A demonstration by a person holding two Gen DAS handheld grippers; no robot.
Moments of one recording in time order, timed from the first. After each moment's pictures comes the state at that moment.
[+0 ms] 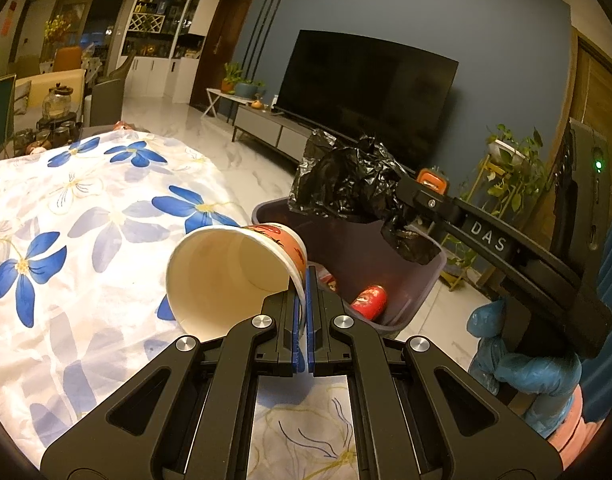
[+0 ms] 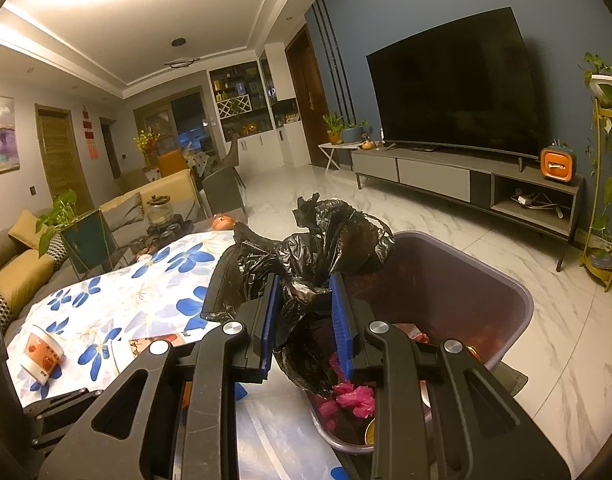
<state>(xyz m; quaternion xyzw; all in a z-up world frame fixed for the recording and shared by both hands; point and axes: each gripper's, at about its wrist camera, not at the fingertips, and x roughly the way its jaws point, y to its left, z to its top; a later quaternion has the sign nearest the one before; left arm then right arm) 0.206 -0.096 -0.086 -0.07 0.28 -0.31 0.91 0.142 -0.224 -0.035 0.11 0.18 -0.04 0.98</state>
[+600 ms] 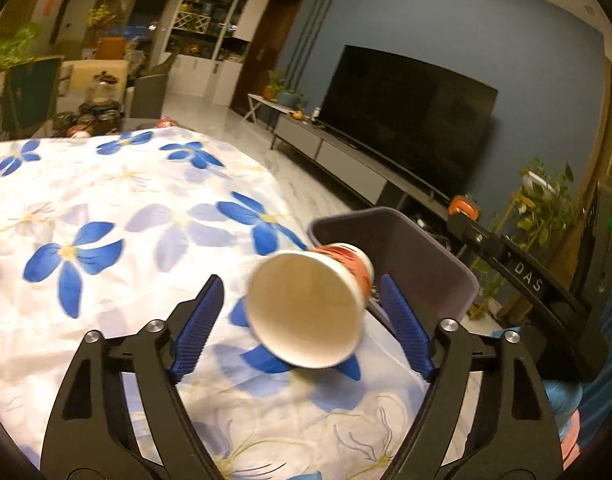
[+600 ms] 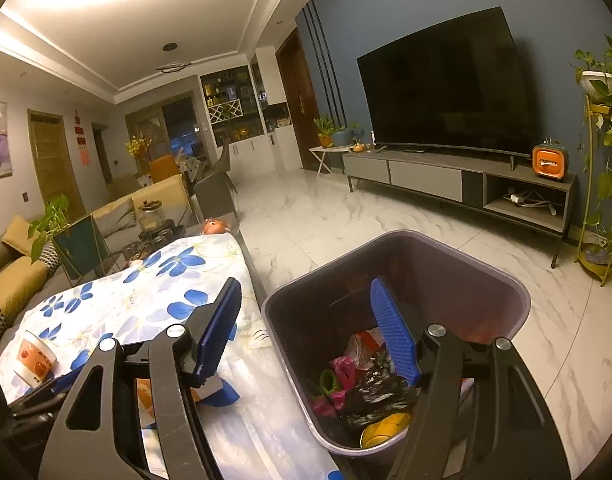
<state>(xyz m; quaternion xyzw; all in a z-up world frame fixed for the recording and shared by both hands) 0.211 -0.053 -0.085 -0.12 0.28 -0.24 0.92 0.140 -0.229 -0.039 0.12 0.17 -0.05 0.98</state>
